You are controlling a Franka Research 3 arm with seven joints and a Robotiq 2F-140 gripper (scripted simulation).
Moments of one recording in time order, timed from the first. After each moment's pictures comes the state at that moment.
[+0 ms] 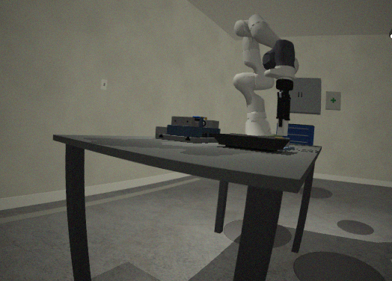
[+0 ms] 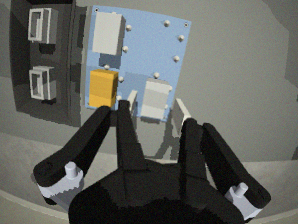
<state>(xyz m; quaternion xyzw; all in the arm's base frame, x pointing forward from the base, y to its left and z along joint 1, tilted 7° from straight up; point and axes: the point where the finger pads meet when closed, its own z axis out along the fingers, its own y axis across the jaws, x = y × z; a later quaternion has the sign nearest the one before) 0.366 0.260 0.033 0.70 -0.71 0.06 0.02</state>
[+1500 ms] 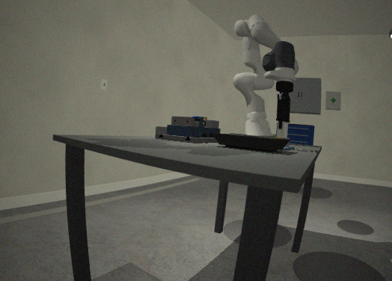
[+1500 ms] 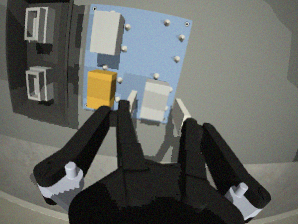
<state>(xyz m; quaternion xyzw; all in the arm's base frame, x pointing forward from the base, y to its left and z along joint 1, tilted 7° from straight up) 0.366 0.259 0.025 0.70 -0.71 0.06 0.03</state>
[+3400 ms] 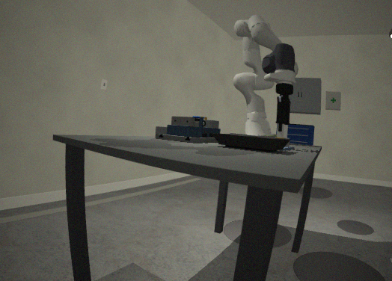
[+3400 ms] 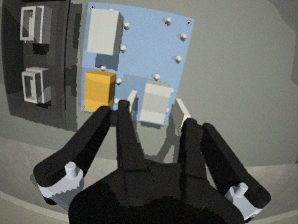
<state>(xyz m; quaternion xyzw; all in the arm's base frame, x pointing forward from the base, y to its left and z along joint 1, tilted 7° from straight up) 0.367 0.258 0.015 0.70 -0.71 0.06 0.02</state>
